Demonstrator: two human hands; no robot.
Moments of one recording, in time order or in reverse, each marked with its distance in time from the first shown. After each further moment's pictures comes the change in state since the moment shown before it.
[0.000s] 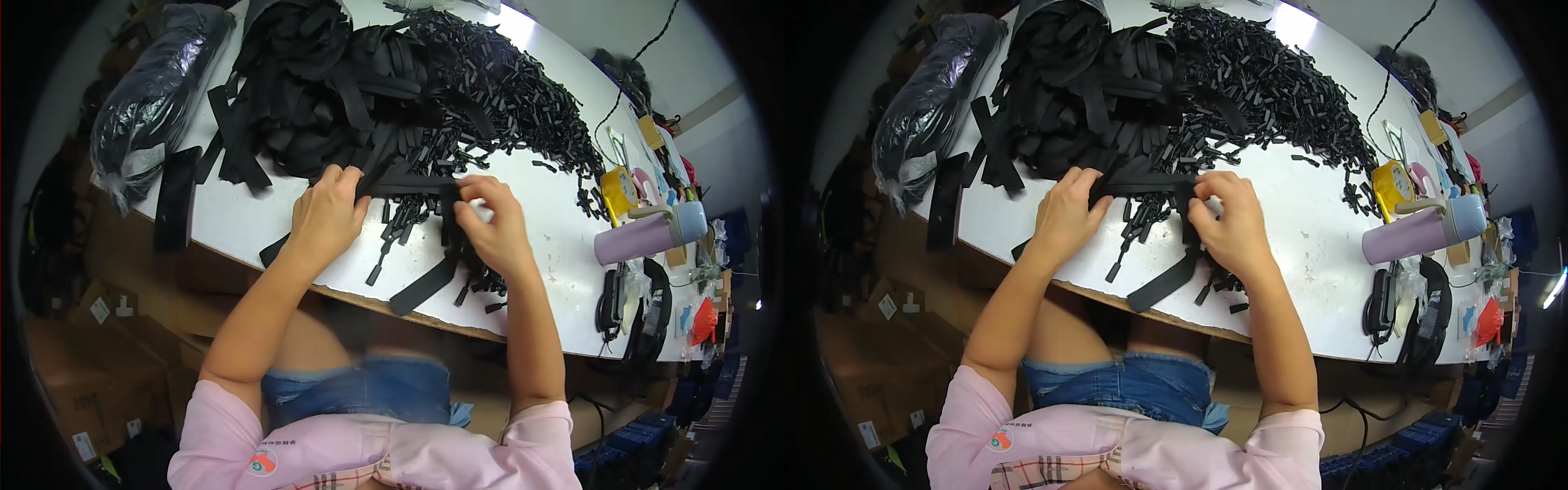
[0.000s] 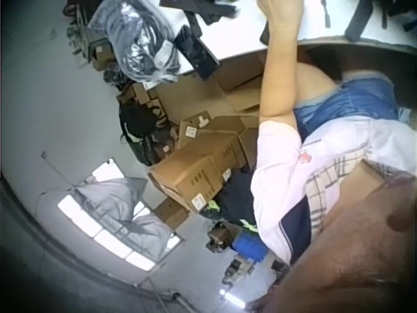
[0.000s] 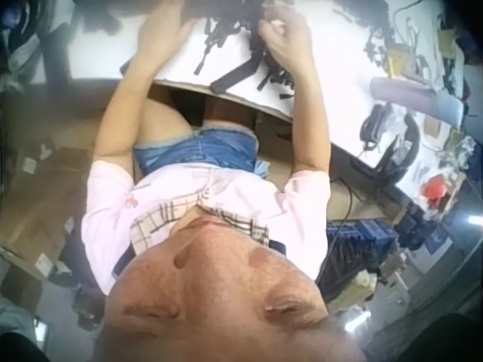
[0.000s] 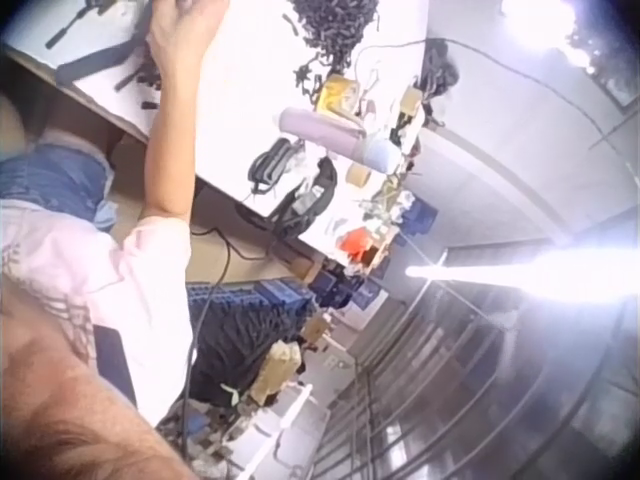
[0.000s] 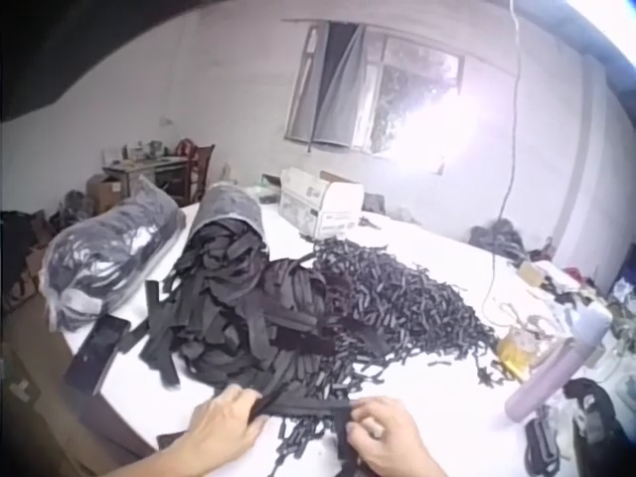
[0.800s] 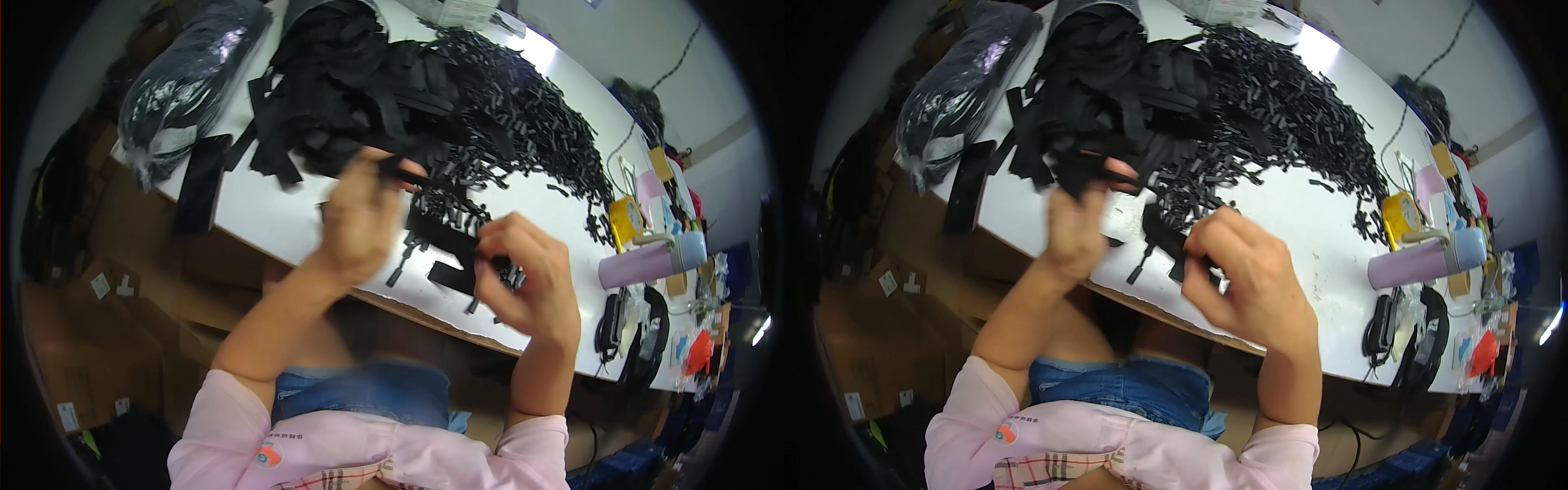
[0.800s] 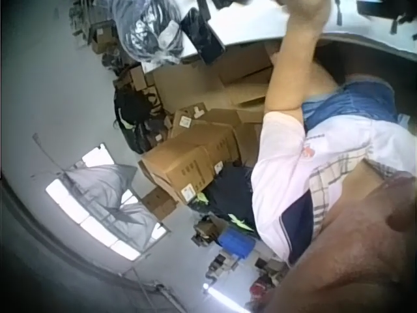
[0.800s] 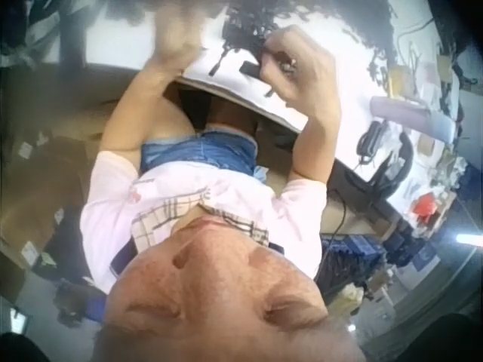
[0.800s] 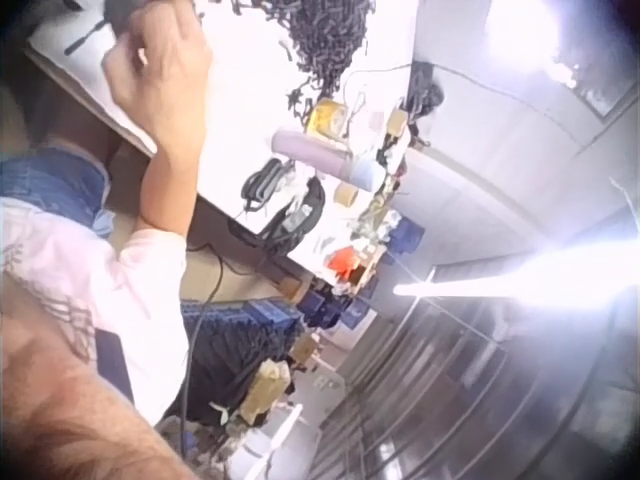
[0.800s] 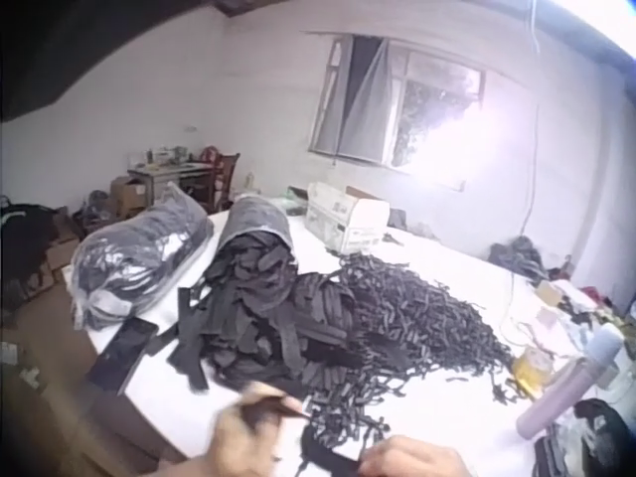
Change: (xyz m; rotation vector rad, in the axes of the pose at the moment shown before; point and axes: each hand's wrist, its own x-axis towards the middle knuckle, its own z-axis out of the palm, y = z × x) left_hand -0.008 0.021 -0.023 -0.851 0.439 0.278; right_hand -0.007 -0.090 -0.037 0.047 -0.162 -0.400
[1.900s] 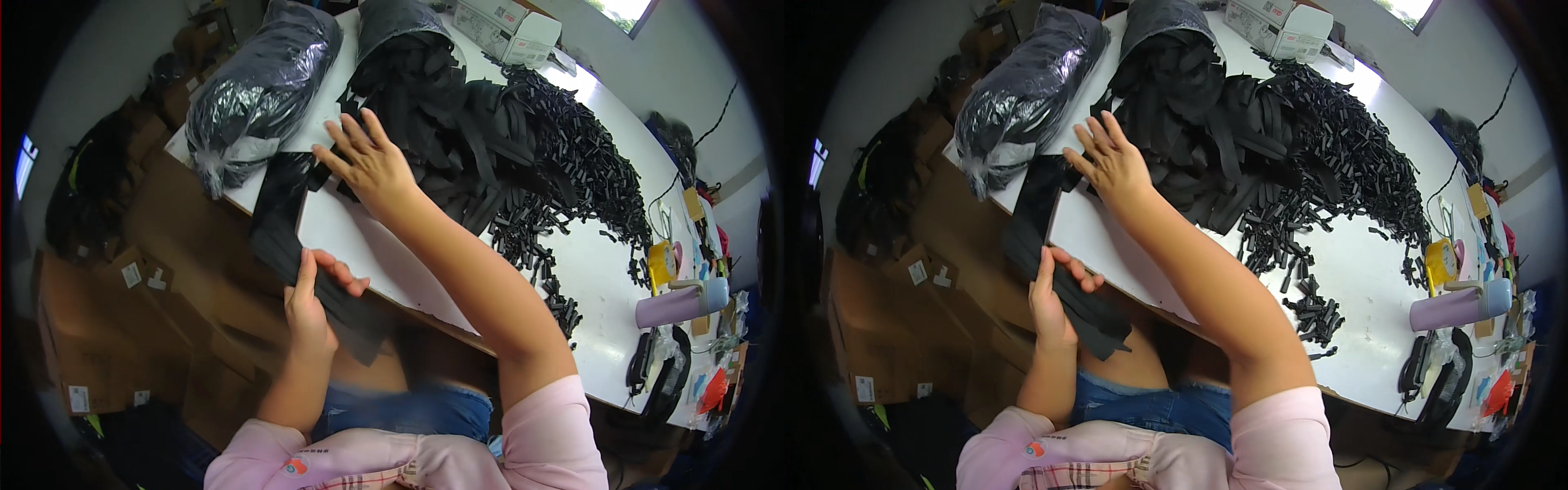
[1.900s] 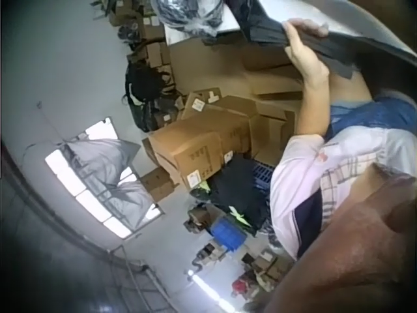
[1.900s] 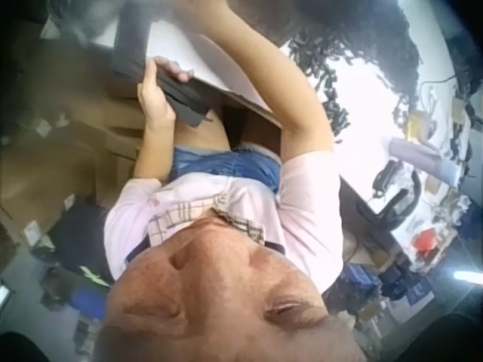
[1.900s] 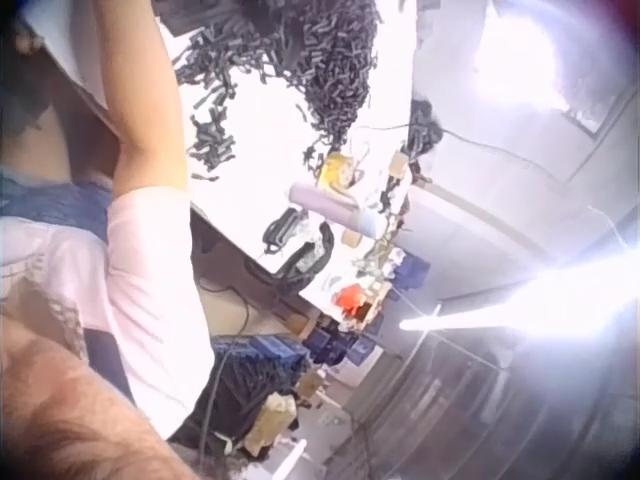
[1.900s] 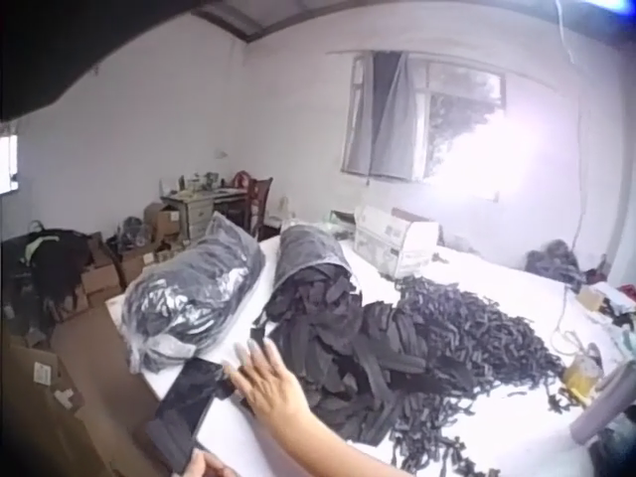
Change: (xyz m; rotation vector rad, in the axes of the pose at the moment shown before) left_hand -0.052 0.030 -0.112 -0.625 0.659 -0.800; right_hand 0.169 0.021 0.216 -0.961 -0.198 -0.476
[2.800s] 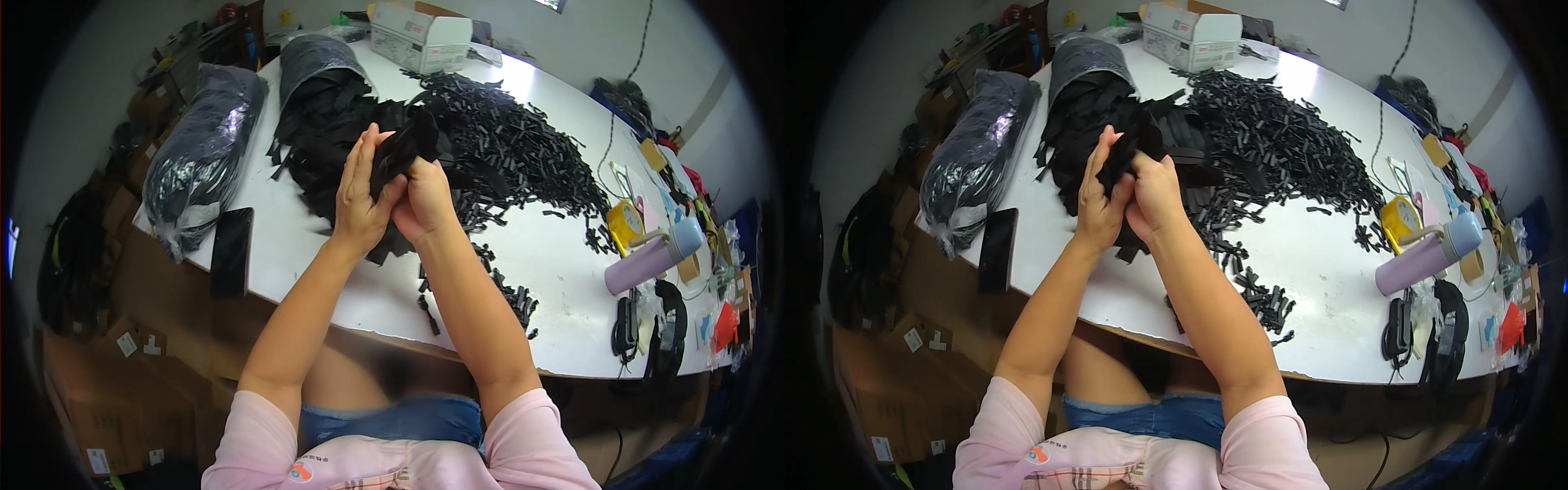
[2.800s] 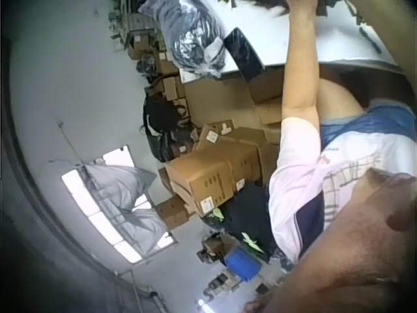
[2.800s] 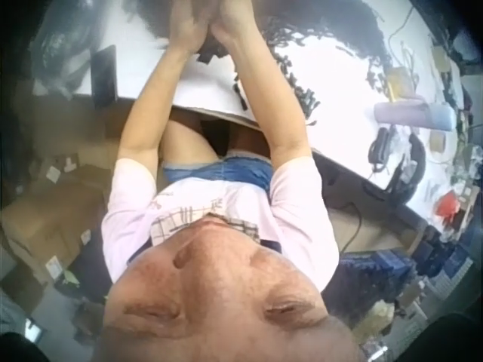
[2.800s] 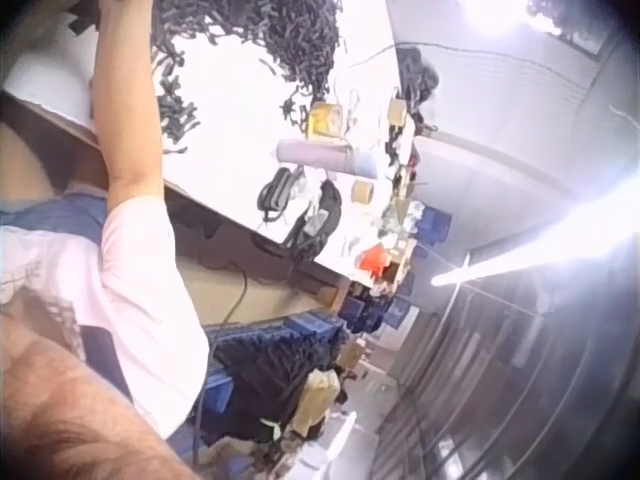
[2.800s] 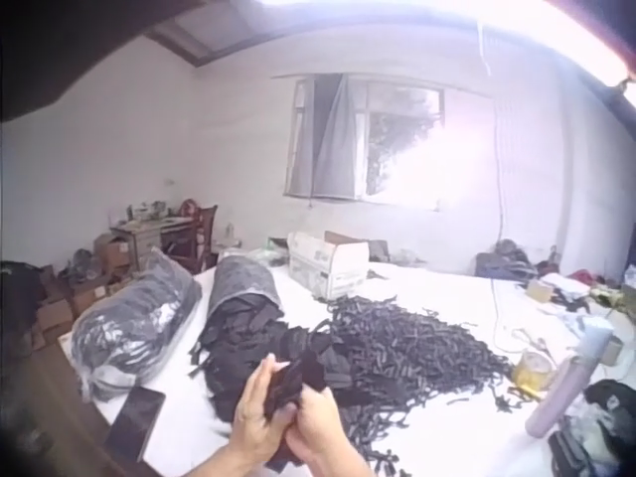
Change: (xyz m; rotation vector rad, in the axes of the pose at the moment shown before) left_hand 0.103 -0.060 0.135 0.889 -0.679 1.186; right_hand -0.089 0.080 -0.057 2.504 0.886 0.989
